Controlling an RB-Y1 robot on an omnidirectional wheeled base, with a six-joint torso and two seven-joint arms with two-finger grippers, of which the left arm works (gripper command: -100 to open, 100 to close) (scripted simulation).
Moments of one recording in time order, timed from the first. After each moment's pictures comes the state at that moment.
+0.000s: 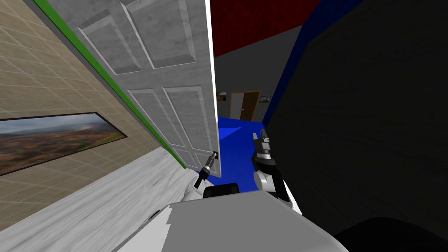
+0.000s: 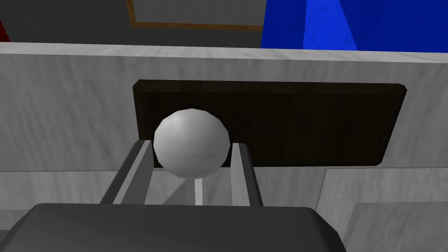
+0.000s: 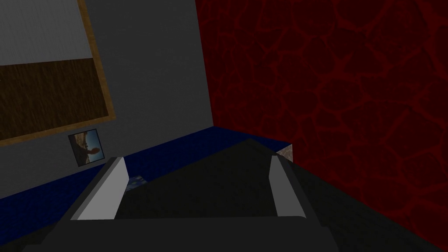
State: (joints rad) arm -0.16 0.04 -0.25 -0.64 -0.16 -0.80 0.18
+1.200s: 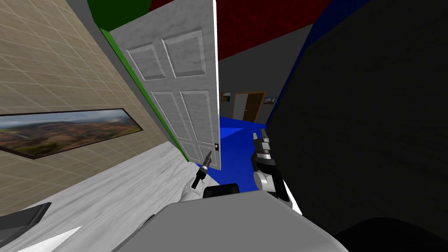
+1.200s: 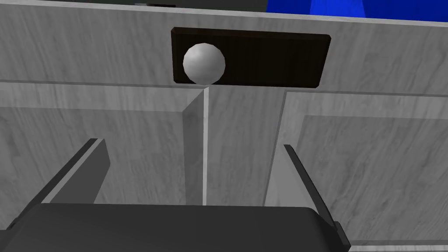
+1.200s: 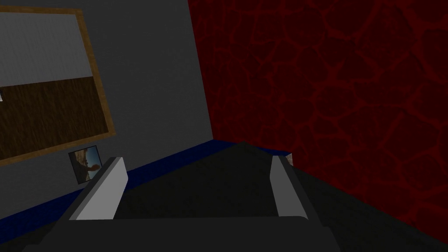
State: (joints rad) arm -0.14 0.06 -0.20 -0.67 -0.13 -0.79 0.17
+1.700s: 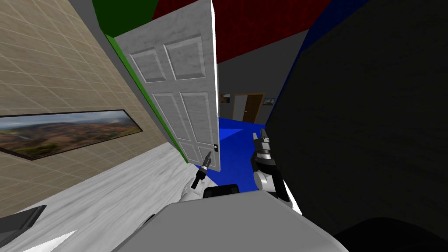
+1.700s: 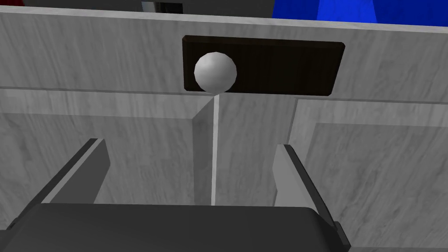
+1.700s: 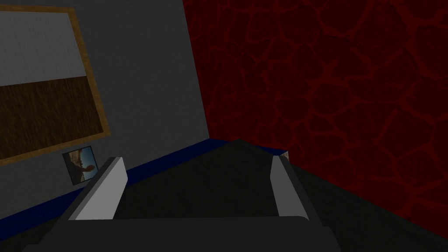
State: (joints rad) arm -0.14 0.06 -0.19 -0.65 -0.13 -0.81 0.16
